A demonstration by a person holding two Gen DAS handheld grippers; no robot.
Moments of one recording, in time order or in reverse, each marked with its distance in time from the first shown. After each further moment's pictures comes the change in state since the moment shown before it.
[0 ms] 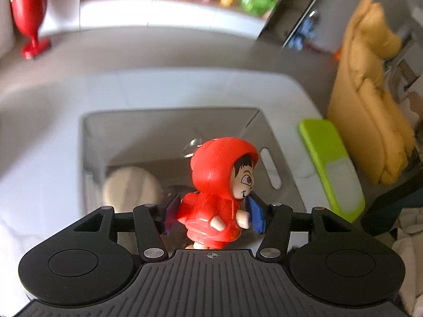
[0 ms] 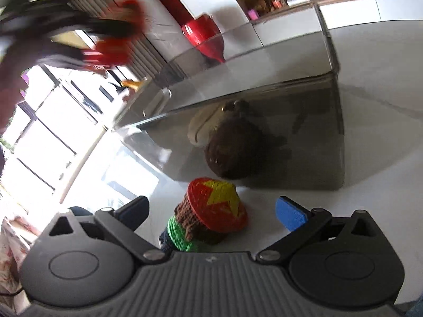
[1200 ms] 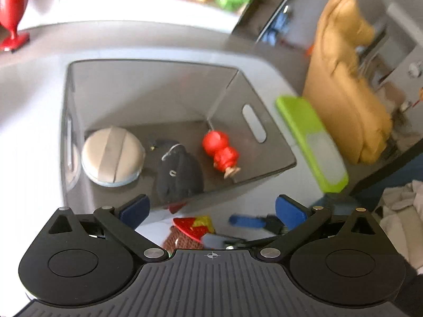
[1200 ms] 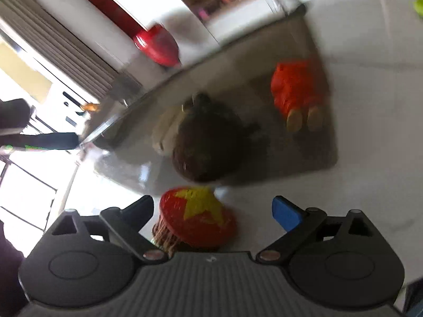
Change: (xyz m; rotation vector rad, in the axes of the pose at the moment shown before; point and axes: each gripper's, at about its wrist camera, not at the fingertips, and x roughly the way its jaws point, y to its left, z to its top) left arm -0.046 0.047 -0.113 0.057 -0.119 -0.162; right arm 0.059 0.004 0.001 0.220 0.031 -0.142
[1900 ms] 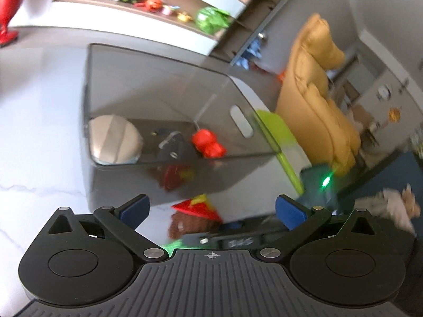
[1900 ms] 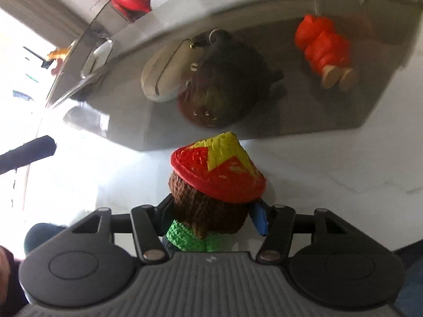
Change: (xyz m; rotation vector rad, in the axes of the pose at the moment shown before) left arm -0.006 0.029 -0.038 0.032 -0.070 -0.147; right arm 0.031 0.050 -0.001 -0.033 0.224 -0.204
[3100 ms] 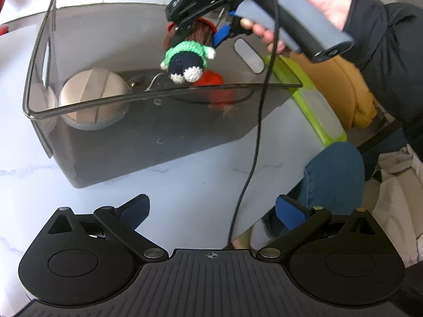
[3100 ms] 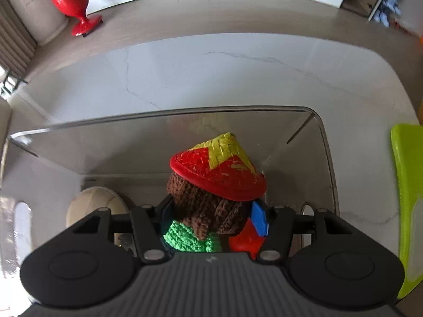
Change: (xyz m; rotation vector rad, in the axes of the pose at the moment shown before) left arm 0.078 -0.004 -0.027 0.056 0.190 0.089; right arm 0.054 0.028 0.228 -0.025 -0.019 -0.431
